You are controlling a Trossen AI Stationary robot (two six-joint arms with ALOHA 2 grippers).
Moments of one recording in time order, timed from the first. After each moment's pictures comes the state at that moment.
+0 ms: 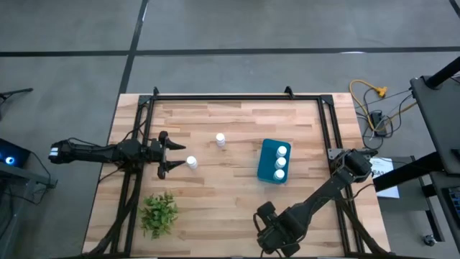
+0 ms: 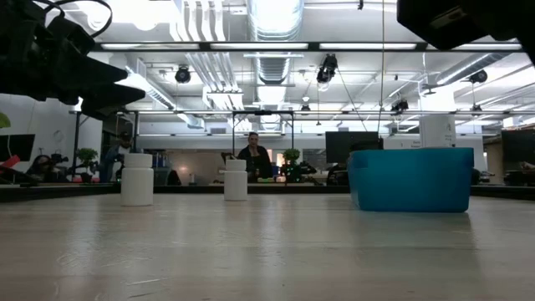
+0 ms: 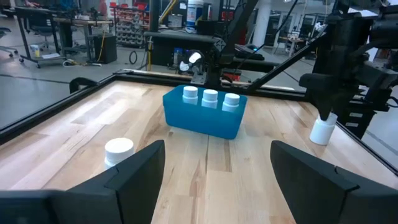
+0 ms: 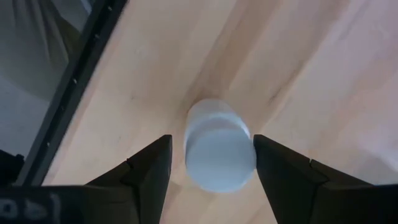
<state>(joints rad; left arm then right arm) -0.05 0.21 0.01 0.10 -0.11 -0.12 0.70 2.02 1.60 -0.98 -0.01 0.19</state>
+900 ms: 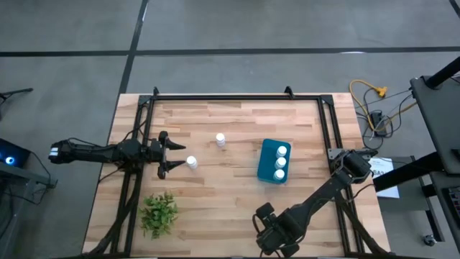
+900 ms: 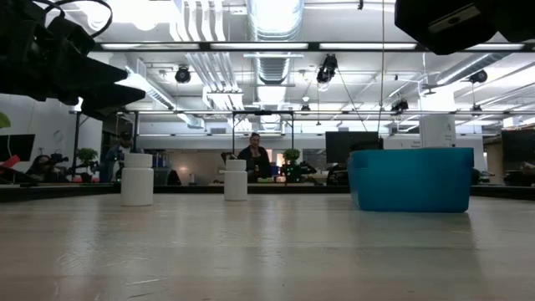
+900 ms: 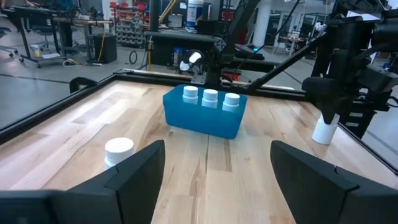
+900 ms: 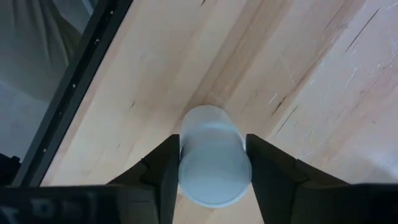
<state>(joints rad) -0.05 0.21 0.01 0.10 -0.11 -0.12 0.70 2.04 1.60 -0.96 -0.01 0.18</state>
